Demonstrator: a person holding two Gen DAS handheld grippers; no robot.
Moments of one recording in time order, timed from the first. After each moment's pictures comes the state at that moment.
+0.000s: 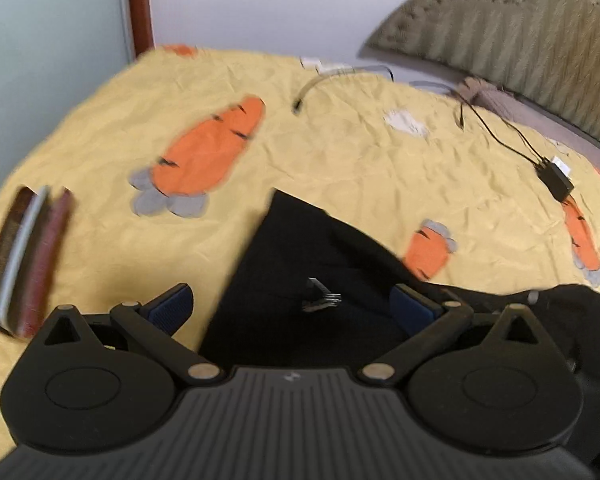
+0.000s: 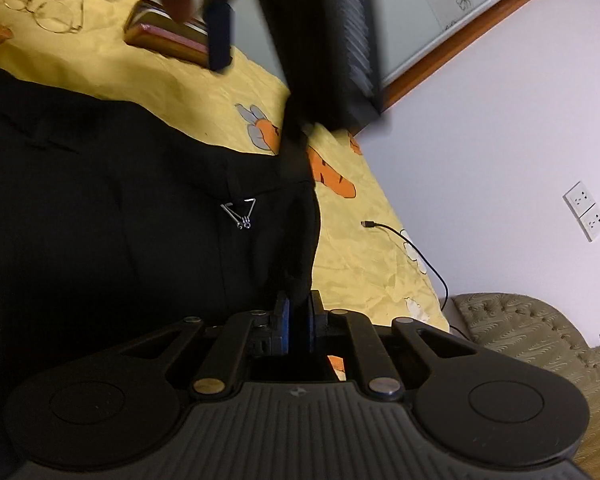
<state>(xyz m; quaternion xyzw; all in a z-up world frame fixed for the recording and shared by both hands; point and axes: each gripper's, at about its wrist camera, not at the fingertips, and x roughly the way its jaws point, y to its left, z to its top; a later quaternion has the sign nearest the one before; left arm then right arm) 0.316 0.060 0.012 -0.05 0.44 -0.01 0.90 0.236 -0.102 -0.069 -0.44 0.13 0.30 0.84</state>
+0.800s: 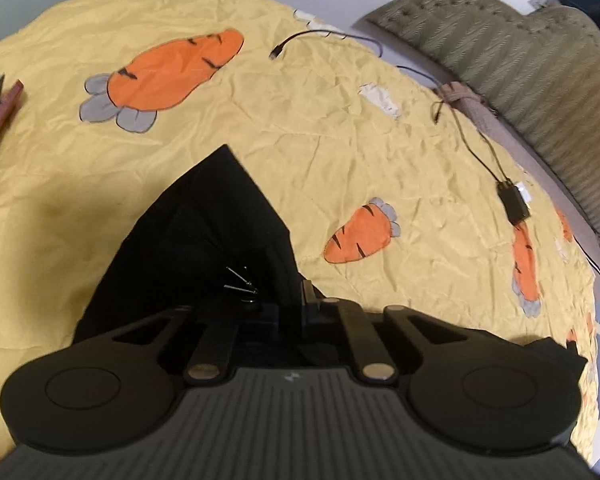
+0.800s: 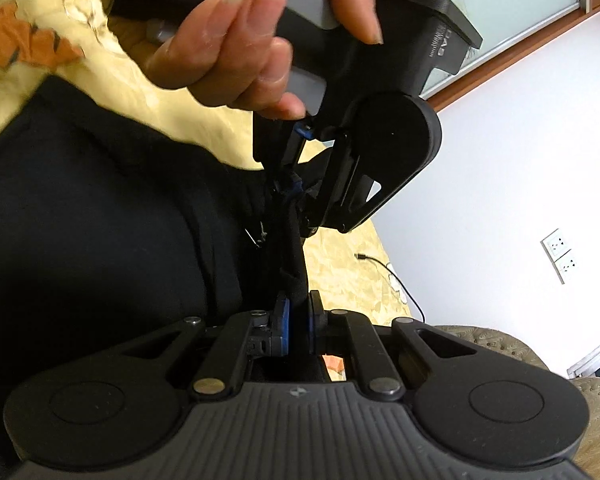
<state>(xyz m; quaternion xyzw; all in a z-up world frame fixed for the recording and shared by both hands) 0.313 0.058 -0.004 -0.19 0.48 -0.04 0.86 0.187 -0.114 -0.057 -0.47 0.07 0.30 0.83</state>
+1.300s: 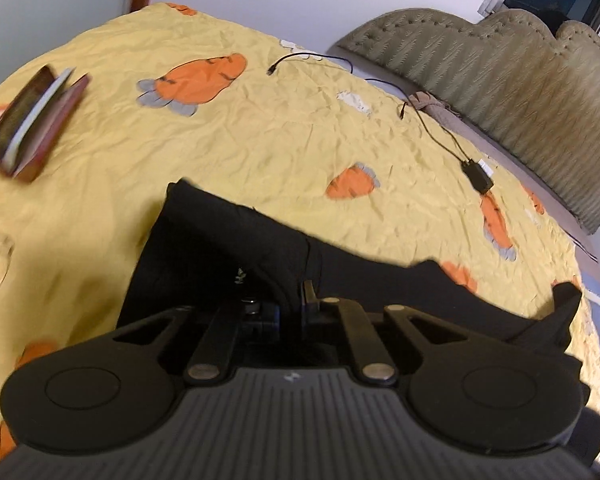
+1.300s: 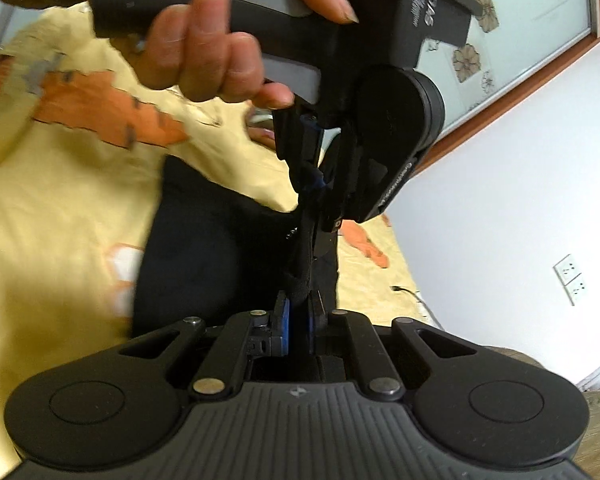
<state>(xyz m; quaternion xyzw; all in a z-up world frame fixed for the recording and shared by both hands) 0.174 0.082 0.006 -0.17 0.42 -0.06 0.89 0.107 -0.114 -0.055 -0.46 0.06 0.34 0.82</state>
